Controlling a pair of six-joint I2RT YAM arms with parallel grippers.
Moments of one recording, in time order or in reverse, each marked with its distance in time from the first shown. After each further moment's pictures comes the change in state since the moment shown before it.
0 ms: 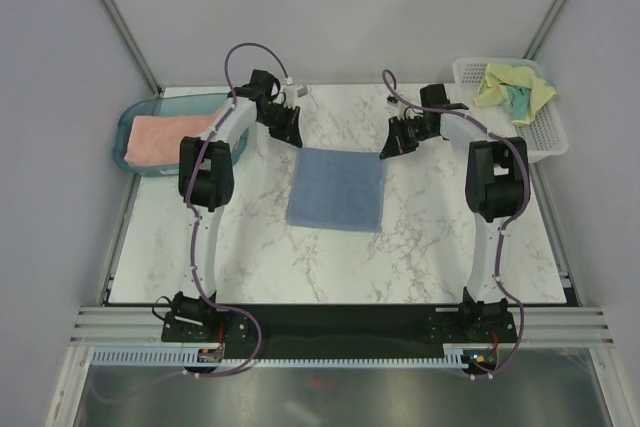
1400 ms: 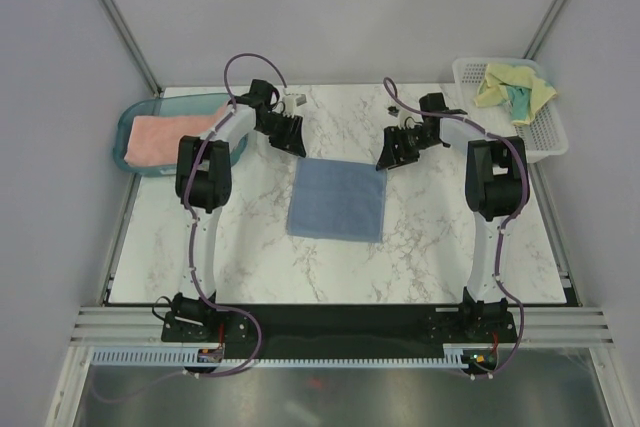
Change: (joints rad) left arm 0.001 -0.043 -0.154 0.082 0.035 -0.027; right arm -0.004 -0.014 -0.072 -0.020 0.004 0.048
